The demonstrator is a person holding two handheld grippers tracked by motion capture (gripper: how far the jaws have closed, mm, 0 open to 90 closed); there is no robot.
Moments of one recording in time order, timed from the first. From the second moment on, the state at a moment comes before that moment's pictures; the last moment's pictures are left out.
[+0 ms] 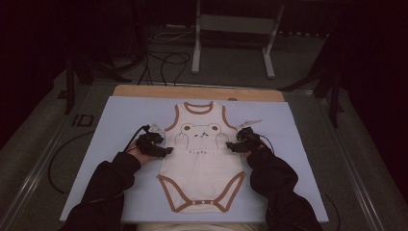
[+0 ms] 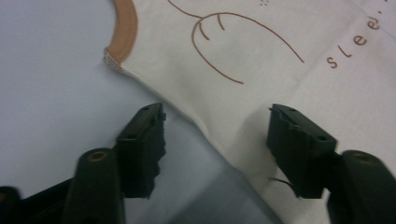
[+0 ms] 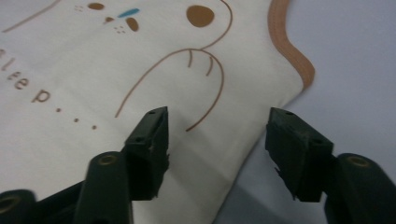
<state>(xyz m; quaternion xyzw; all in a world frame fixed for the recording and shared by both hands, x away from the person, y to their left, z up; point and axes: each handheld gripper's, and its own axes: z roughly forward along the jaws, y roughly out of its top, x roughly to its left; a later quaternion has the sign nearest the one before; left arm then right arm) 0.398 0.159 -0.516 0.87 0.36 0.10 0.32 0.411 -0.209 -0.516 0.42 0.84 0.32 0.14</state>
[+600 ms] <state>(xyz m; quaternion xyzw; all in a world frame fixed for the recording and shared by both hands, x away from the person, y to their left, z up) 0.406 0.145 -0.512 0.87 0.38 0.09 0.31 0.408 -0.201 -0.515 0.39 0.85 0.31 0.13</state>
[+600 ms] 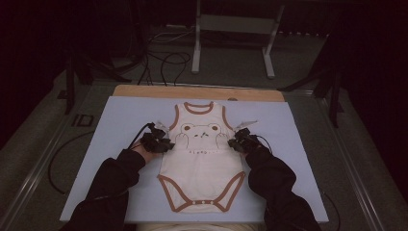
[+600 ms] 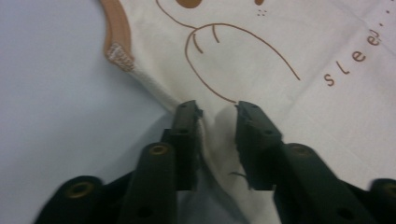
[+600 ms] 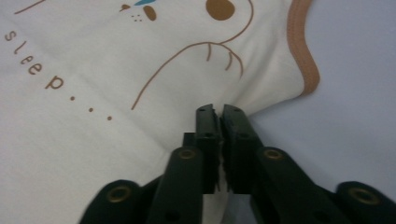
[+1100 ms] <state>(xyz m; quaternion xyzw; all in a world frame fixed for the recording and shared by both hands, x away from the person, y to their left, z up) 0.405 0.145 -0.499 0.86 0.38 0.09 0.33 0.405 -0.199 -0.502 0.38 0.86 0.32 0.14</state>
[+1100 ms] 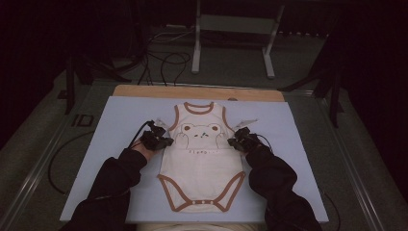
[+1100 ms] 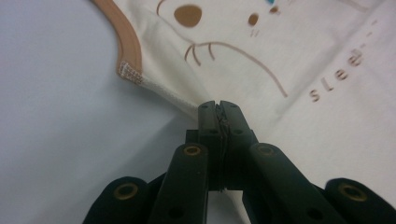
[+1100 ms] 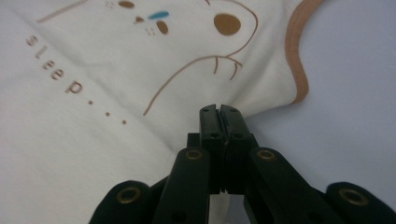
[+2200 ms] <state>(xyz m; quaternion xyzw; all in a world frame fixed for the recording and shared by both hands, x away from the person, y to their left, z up) 0.358 0.156 -0.461 0.88 0.33 0.09 0.34 0.347 -0.205 -0.458 0.33 0.87 0.33 0.16</state>
